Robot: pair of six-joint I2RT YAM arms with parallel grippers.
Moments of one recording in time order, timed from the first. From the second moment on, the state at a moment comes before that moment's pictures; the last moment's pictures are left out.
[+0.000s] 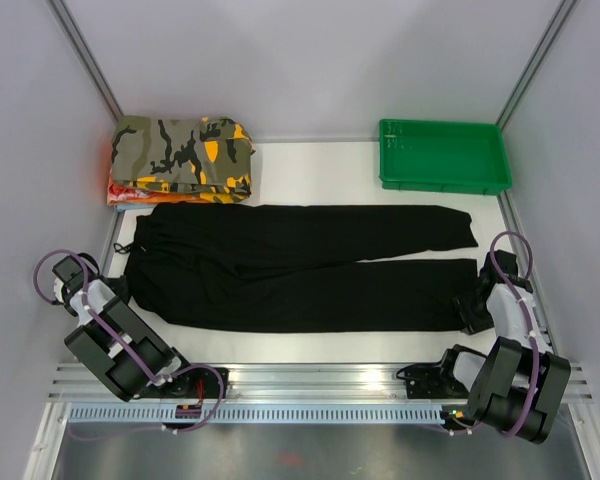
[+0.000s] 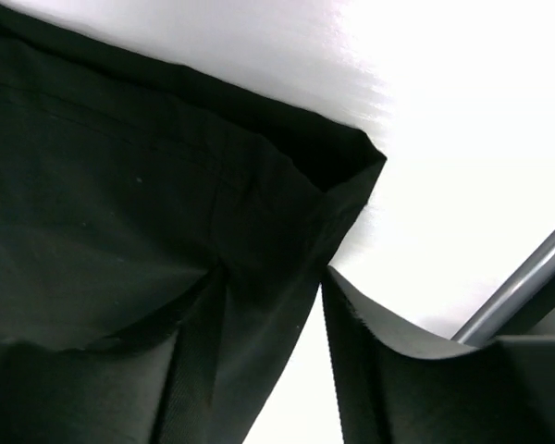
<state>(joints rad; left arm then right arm) 0.84 1.28 0.61 -0.36 0.07 -0.80 -0.40 1.09 0.50 -0.80 0.15 0.90</state>
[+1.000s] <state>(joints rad) 0.85 1.18 0.66 -0.38 0.11 -0.74 -0.40 1.12 0.53 -0.69 0.15 0.82</state>
